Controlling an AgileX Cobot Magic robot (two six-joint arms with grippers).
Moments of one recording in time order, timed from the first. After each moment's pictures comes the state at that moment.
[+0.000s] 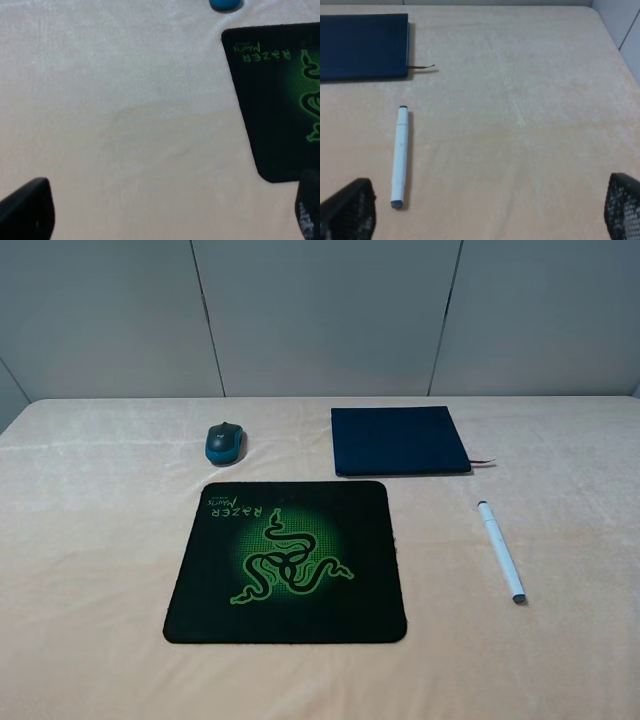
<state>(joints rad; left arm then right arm) -0.10 0.00 -0.49 0.03 1.06 -0.01 -0.11 0.00 -0.49 0.01 1.03 -0.03</state>
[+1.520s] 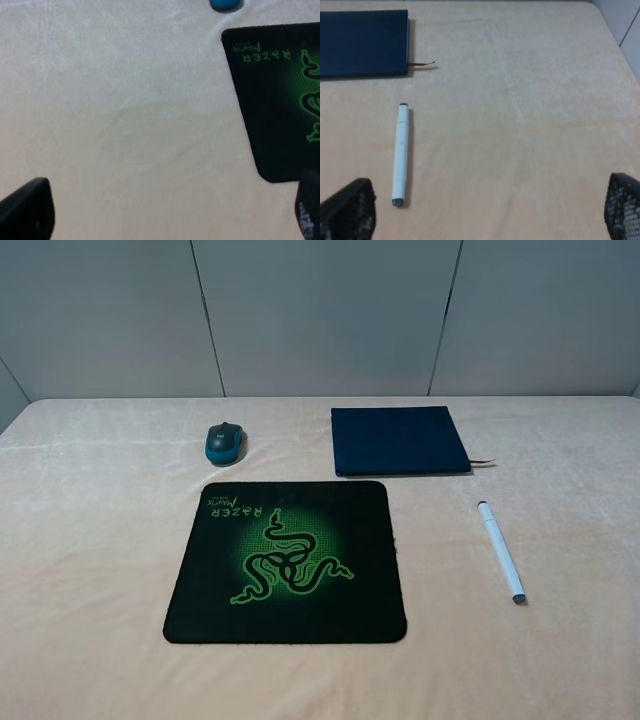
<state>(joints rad) -0.10 0.00 -0.49 0.03 1.06 -0.01 -0.11 0.11 -0.56 0.01 1.04 -0.02</state>
